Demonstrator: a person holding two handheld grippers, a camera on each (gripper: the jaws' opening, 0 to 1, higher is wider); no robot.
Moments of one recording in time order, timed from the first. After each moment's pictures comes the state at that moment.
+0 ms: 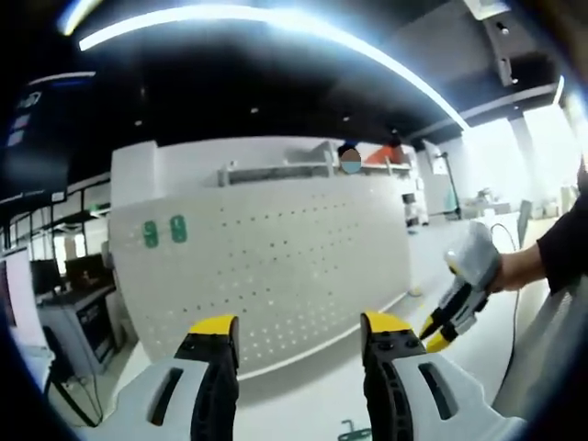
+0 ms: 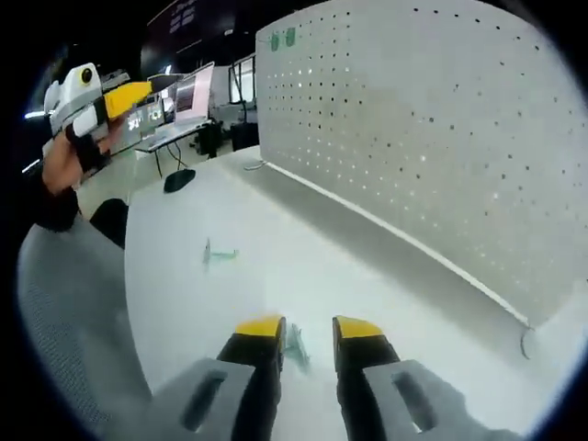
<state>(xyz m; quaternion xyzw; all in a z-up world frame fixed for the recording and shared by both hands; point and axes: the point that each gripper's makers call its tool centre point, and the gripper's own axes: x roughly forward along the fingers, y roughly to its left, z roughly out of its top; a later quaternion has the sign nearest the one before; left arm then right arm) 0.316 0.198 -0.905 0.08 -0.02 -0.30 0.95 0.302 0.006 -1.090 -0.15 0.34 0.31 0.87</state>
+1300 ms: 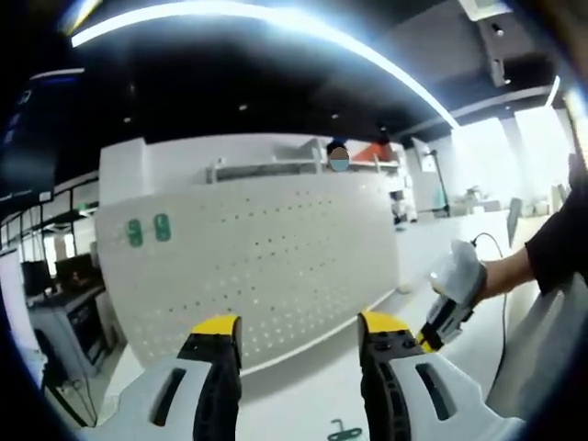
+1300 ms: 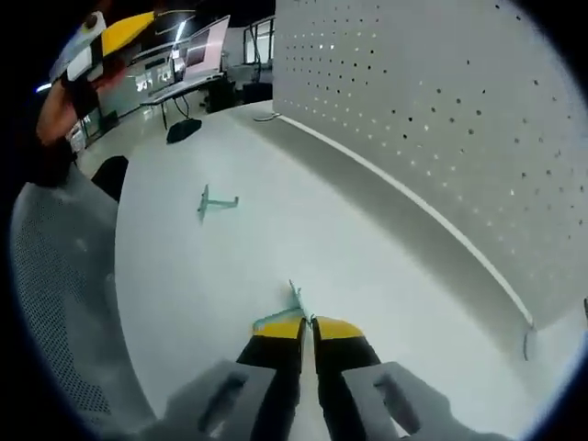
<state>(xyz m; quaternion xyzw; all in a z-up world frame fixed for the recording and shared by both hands) 0.311 0.185 -0.909 0.09 -0.02 -0.33 0.94 0.300 0.007 -1.112 -0.18 0.36 0.33 0.85</state>
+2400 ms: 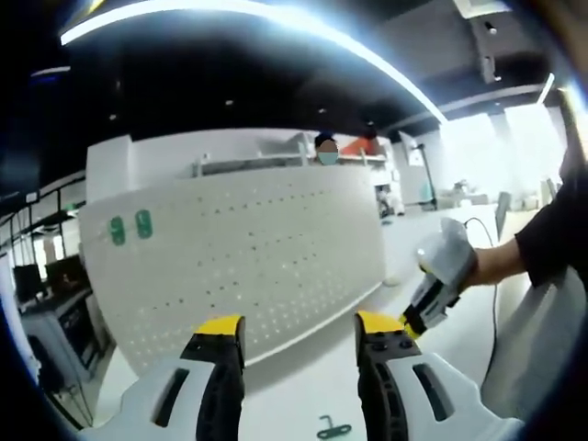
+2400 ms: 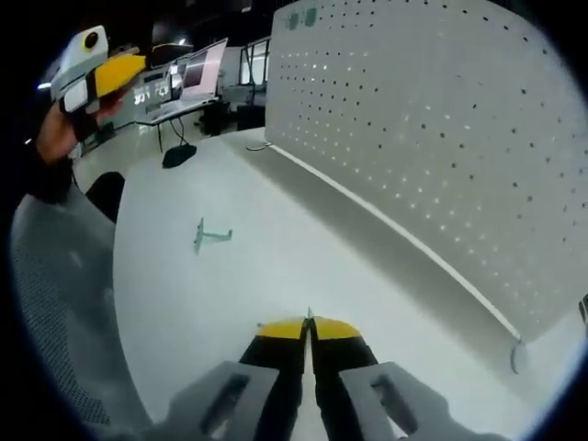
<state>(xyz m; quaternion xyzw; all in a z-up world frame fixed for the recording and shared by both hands) 0.304 0.169 -0.919 0.10 0.00 -0.36 0.93 0.314 0.012 -1.087 -0.18 0.31 0.32 0.88</state>
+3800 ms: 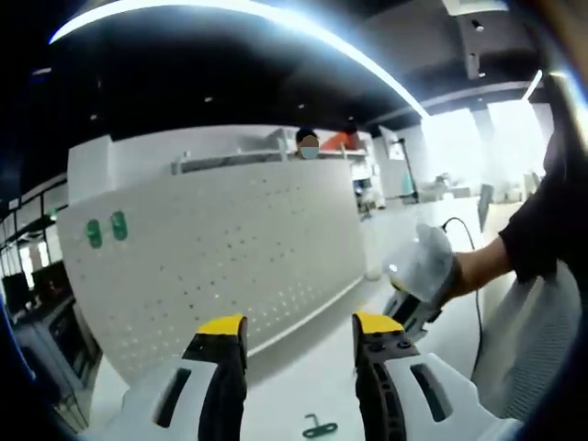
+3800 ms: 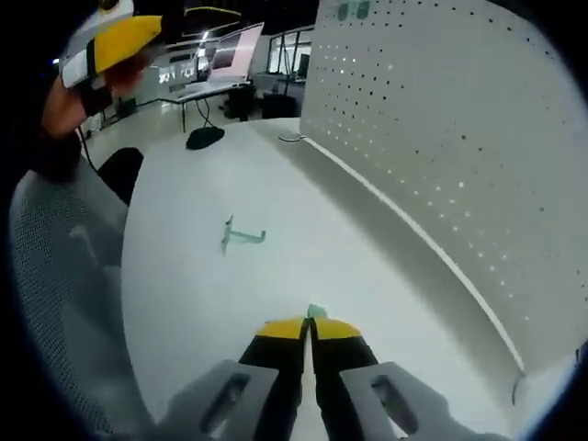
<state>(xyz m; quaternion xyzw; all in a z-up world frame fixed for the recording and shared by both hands) 0.293 0.153 -0.925 0.12 0.01 -0.40 0.91 0.306 0.065 -1.101 -0.23 0.32 0.37 0.84</state>
